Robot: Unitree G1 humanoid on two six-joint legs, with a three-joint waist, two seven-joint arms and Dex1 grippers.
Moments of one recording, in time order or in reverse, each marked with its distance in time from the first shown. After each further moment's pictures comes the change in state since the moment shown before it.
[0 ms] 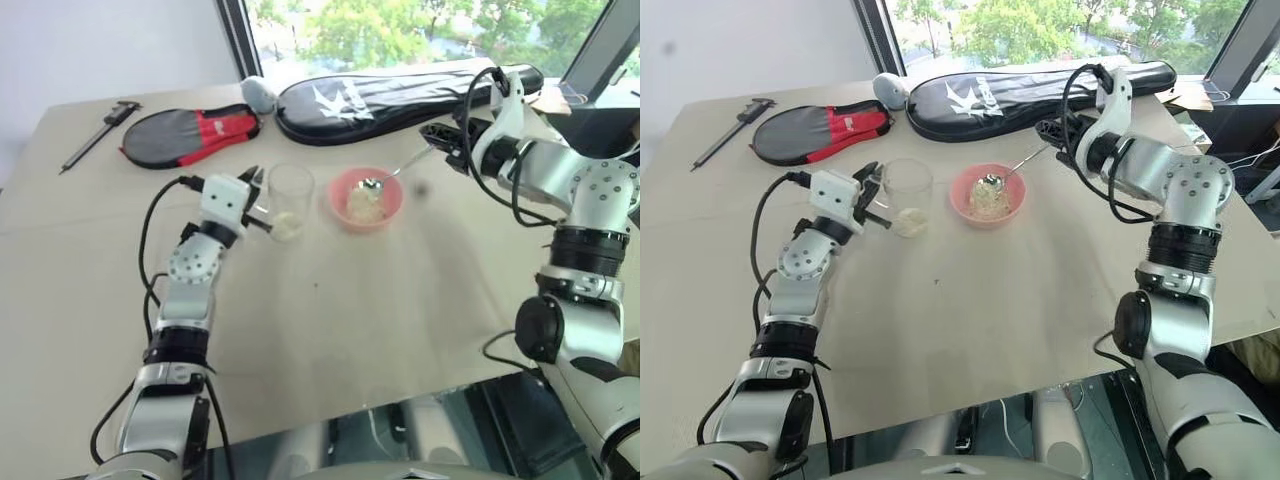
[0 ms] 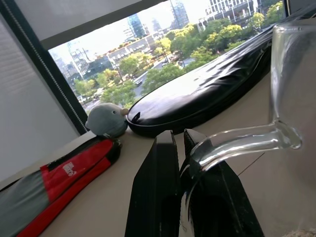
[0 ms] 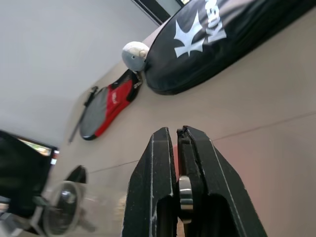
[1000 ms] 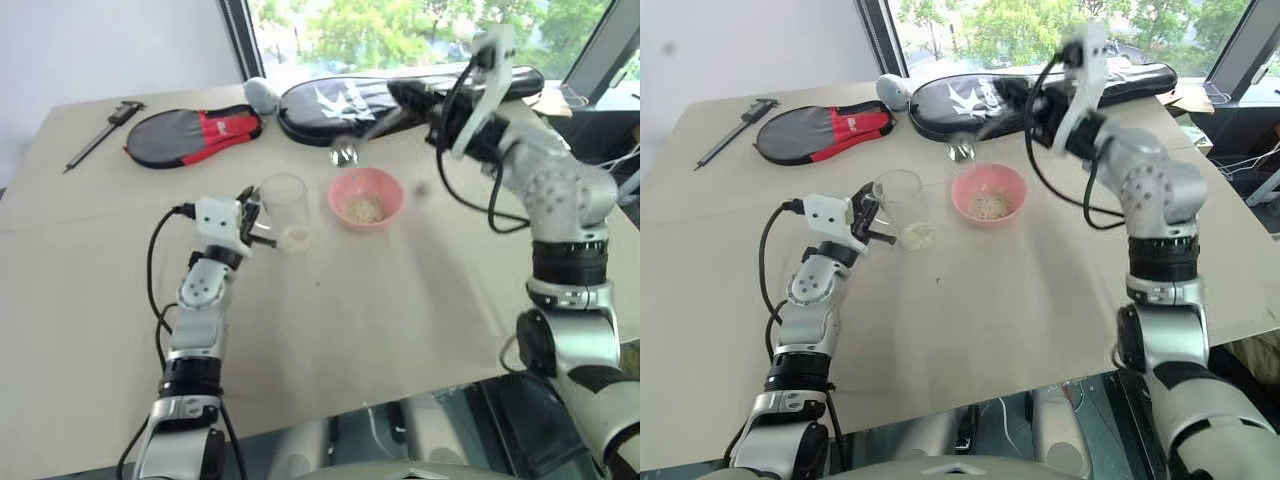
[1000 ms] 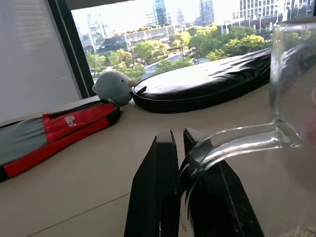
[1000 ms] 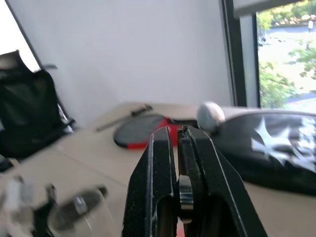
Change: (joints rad) left arm 0.140 -0.121 0.041 -0.158 -0.081 0.096 0.048; right arm -0.057 0.081 0.095 -0.144 -0.222 -0.274 0.466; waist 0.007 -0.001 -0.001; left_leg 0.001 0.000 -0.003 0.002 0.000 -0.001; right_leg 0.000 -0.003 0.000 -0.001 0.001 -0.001
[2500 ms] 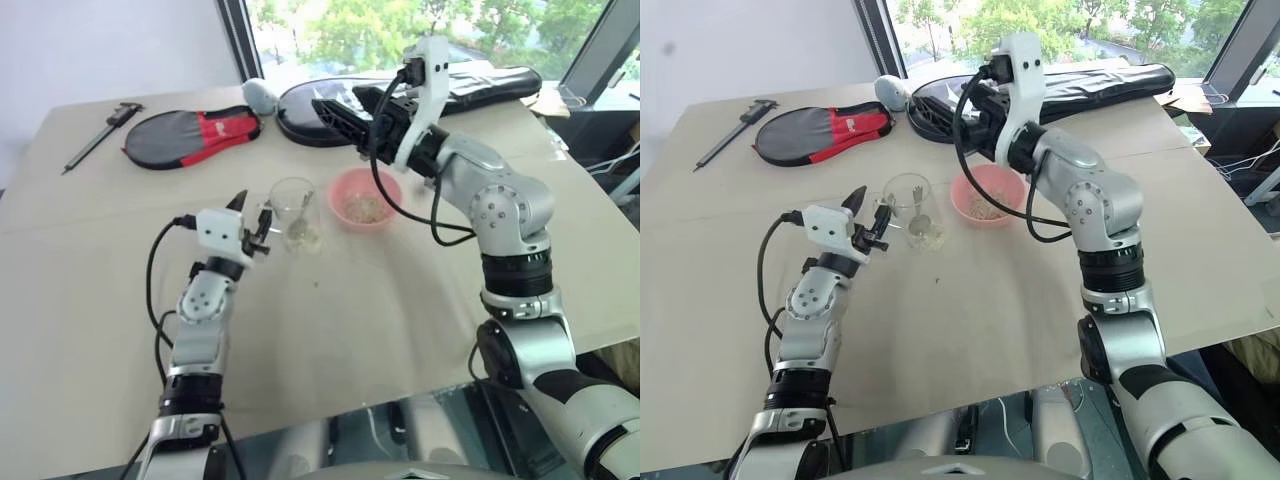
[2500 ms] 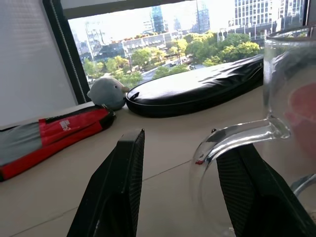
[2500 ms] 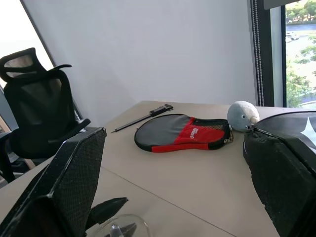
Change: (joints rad) left arm 0.113 -0.013 -0.007 -0.142 0.003 0.004 -0.006; right arm 0.079 0.148 0.173 -0.043 -0.162 -0.093 -0.042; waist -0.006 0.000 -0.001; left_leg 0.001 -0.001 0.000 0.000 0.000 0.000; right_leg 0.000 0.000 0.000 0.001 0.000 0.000
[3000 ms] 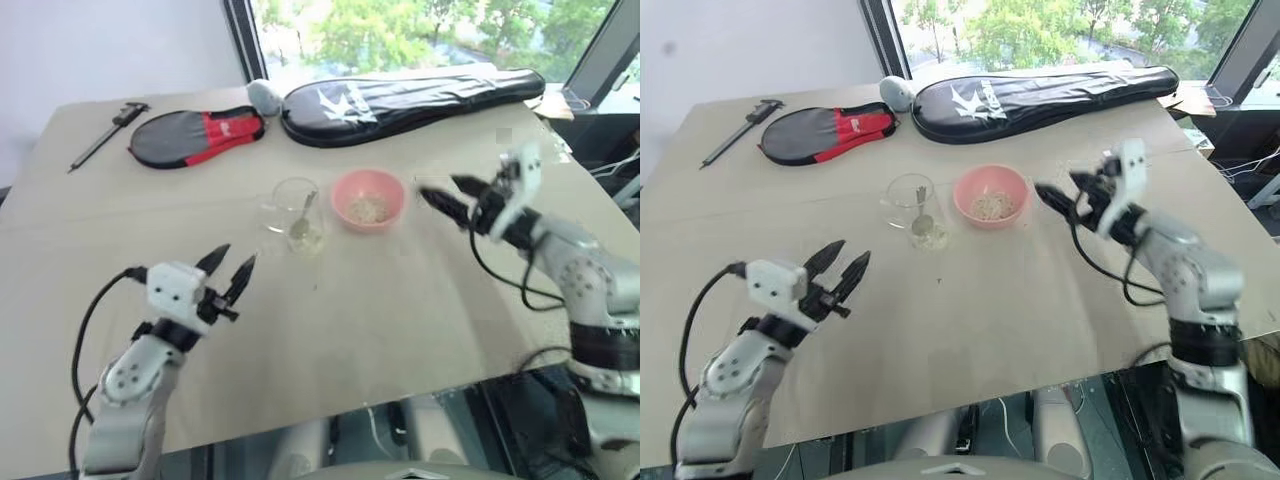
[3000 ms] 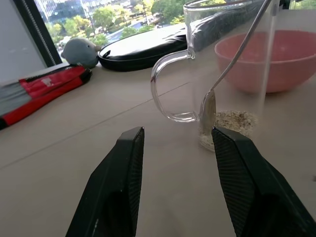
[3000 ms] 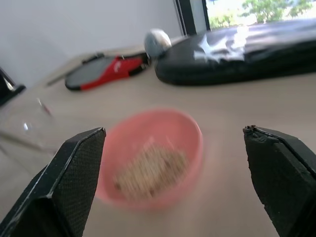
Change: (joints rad) left arm 0.503 0.148 0.120 -0.542 -0.248 0.293 -0.160; right arm 0.515 -0.360 -0.144 -0.178 0.037 0.037 0.175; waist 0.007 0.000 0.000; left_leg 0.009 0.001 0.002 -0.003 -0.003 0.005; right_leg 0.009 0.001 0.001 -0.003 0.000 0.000
